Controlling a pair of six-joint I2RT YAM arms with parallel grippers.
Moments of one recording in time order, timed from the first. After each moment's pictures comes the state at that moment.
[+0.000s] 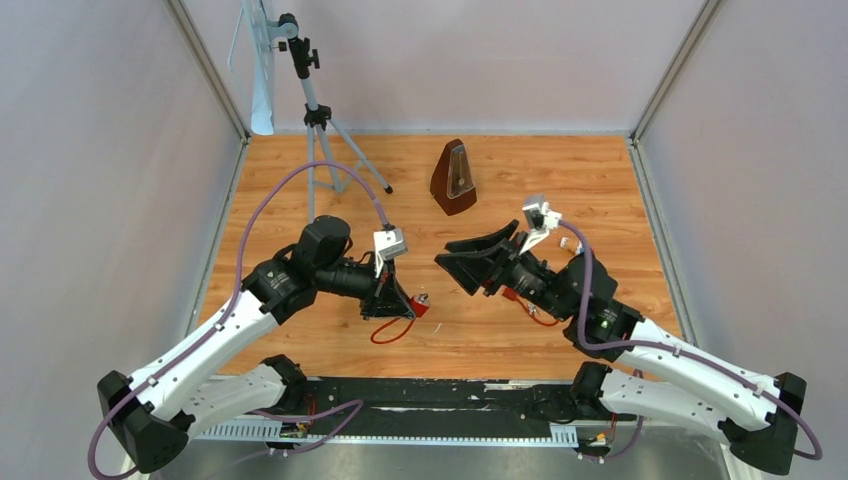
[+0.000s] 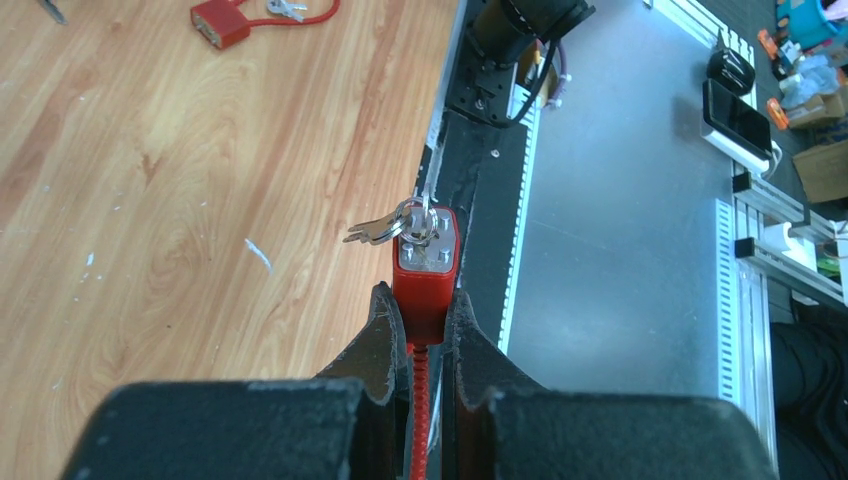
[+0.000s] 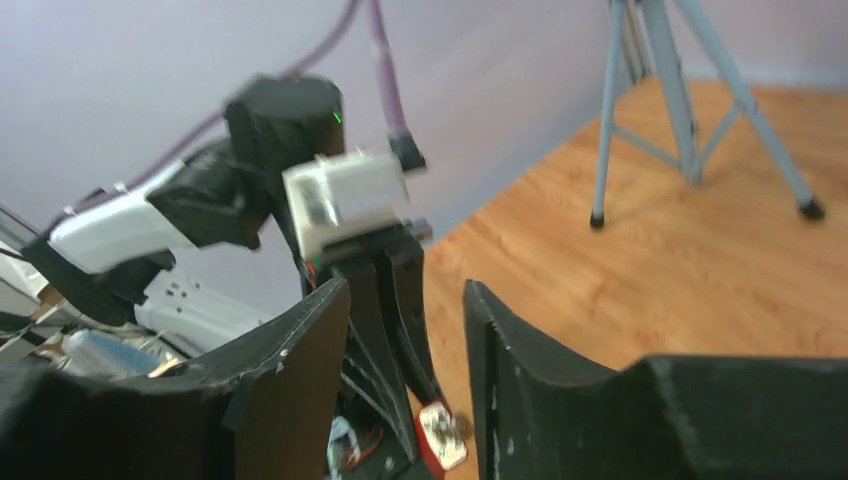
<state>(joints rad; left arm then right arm) -0.72 0.94 0.89 -0.55 0.79 -0.07 1.03 0.77 0.73 0.32 0.00 0.51</state>
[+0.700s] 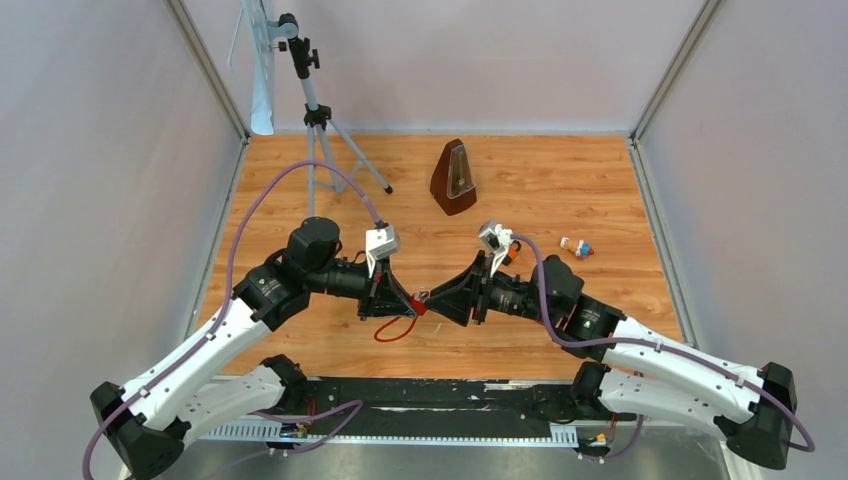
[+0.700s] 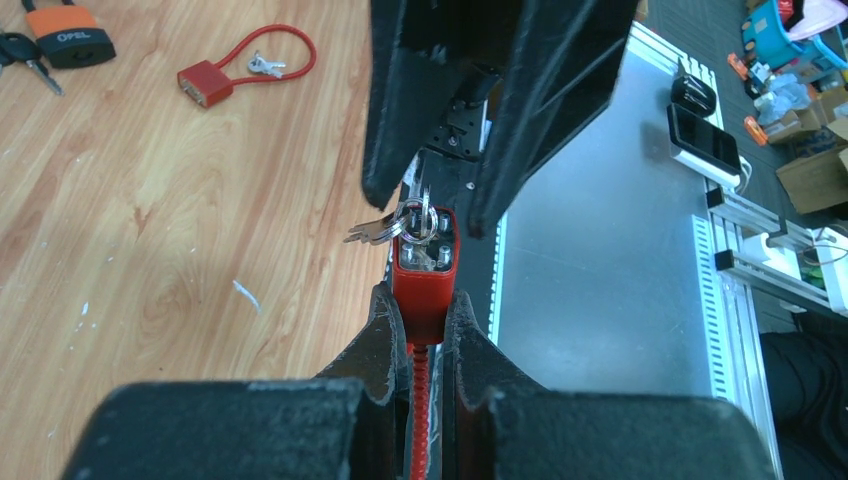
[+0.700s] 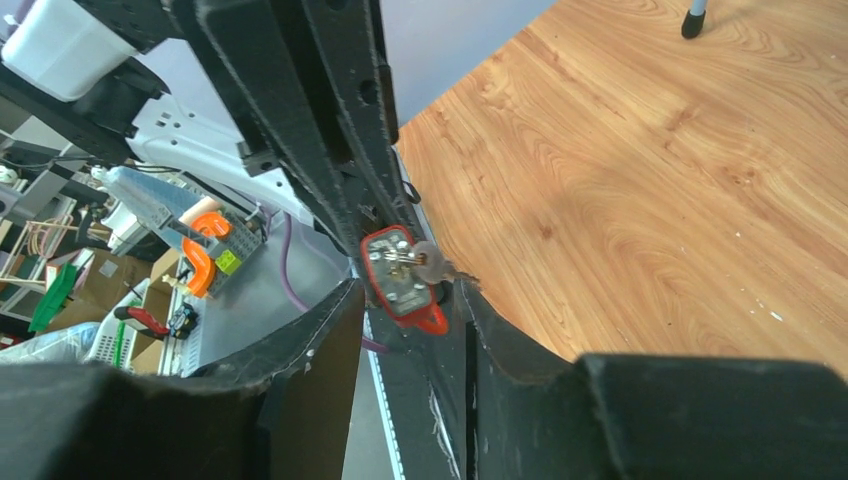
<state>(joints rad) -0.72 0.88 0.88 -0.46 0.82 -0.12 1.03 0.83 0.65 0.15 -0.26 0.59</state>
